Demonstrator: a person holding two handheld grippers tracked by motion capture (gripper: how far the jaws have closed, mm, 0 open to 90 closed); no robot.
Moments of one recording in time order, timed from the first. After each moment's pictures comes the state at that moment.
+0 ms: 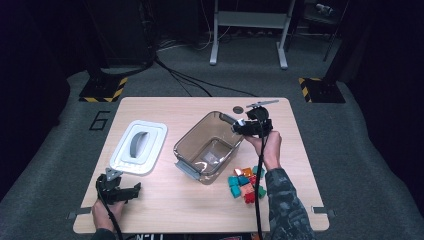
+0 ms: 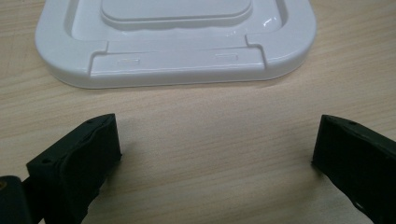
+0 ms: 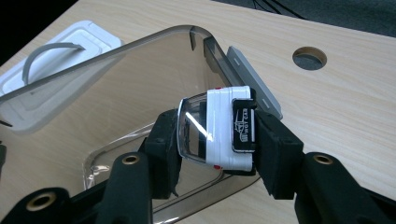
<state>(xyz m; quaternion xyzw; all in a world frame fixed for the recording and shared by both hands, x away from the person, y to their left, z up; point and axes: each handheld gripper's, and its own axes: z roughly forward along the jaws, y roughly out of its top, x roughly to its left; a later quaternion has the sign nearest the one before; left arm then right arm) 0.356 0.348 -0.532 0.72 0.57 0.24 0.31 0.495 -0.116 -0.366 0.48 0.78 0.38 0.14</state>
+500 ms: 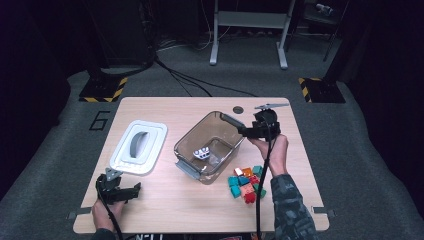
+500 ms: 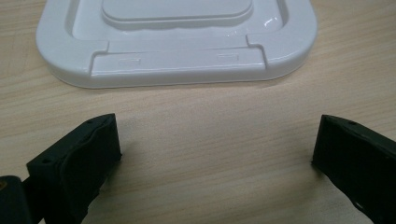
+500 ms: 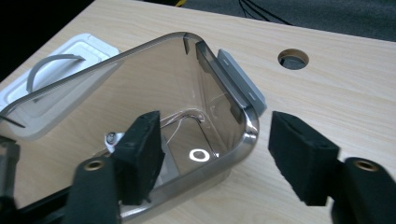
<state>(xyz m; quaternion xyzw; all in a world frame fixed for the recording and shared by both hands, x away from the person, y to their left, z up) 0.356 0.347 -0.532 0.72 0.57 0.24 0.31 0.475 -0.131 -0.357 0.50 0.76 0.39 0.15</state>
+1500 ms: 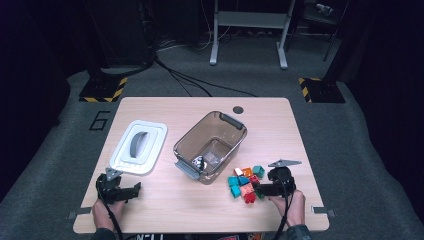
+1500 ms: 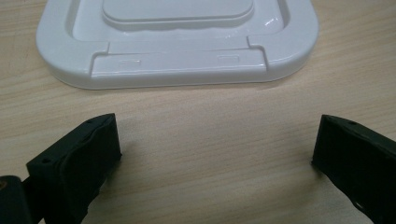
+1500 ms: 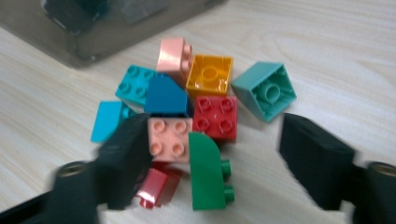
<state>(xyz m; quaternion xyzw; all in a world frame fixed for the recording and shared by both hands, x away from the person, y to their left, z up) 0.357 0.347 -0.532 0.72 0.58 0.24 0.31 0.364 -0.180 -0.465 0.50 0.79 0.33 0.12</state>
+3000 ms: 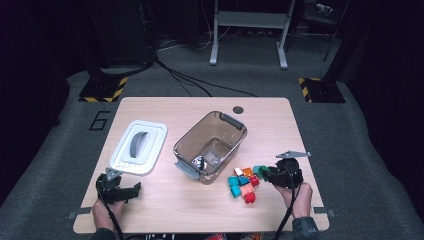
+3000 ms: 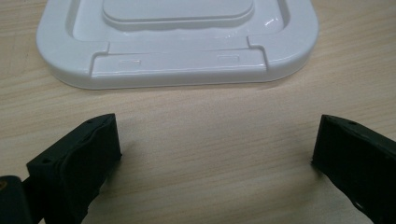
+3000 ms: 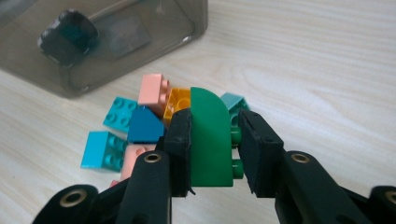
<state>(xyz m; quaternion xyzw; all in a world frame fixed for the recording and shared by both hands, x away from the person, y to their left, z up) 0.357 0.347 -0.533 0.72 0.58 0.24 0.31 0.377 -0.196 -0.440 0.51 0.78 0.34 0.14</state>
